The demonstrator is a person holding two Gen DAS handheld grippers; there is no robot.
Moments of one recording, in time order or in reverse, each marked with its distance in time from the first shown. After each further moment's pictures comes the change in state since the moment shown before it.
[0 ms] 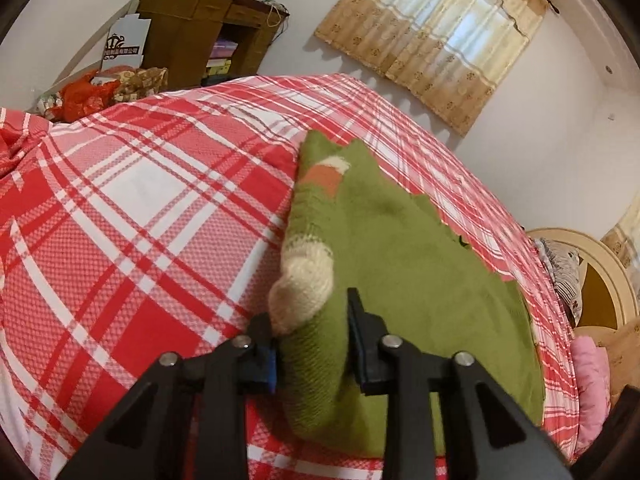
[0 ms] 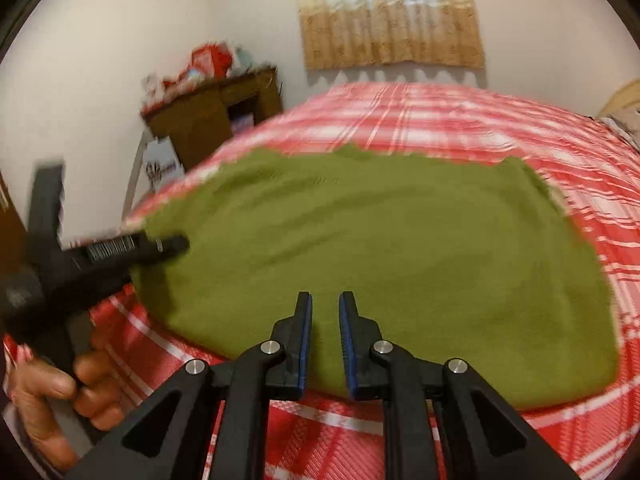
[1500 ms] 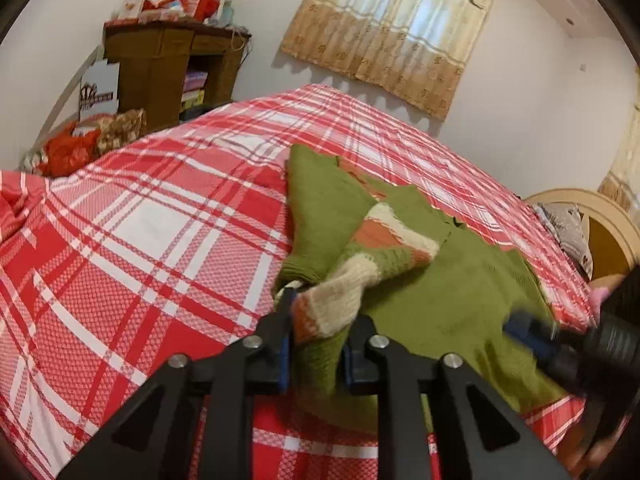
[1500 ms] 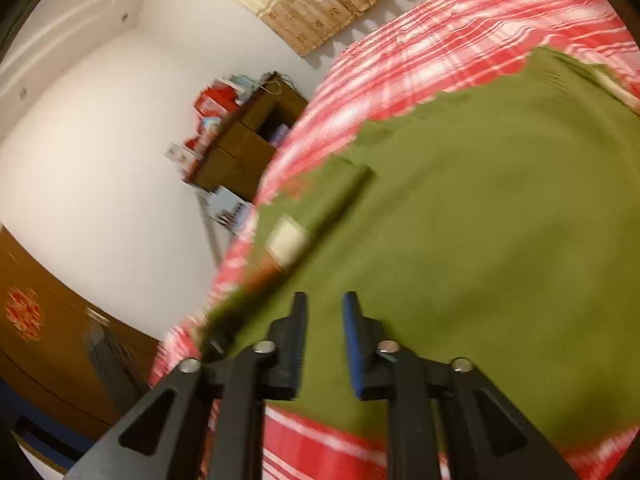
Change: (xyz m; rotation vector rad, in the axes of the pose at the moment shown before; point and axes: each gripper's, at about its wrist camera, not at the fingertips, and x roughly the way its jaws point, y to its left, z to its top) left arm -0.011 -0.006 -0.004 0.204 -0.058 0.008; right arm 0.037 -0.056 0.050 0.477 0.047 0.437
